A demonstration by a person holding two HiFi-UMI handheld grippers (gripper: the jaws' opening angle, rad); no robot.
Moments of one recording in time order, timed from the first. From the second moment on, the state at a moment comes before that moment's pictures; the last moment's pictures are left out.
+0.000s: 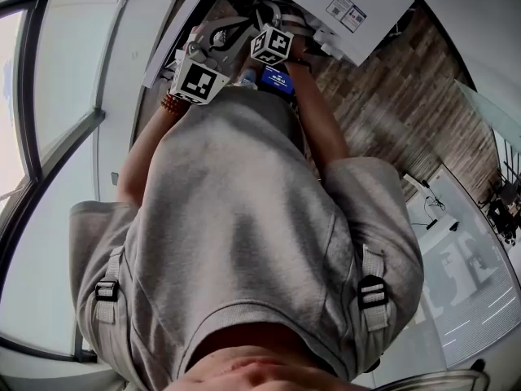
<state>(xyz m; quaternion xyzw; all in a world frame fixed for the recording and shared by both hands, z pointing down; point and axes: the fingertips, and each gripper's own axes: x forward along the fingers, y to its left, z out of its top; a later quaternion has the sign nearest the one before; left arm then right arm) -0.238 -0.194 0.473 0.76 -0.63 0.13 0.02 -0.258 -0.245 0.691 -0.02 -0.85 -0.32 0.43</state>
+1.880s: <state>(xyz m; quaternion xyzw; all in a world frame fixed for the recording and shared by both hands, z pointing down) -0.117 -0.148 0.460 0.76 -0.64 0.09 0.01 -0.119 -0.203 0.532 0.09 -0.95 -0.21 0.24</state>
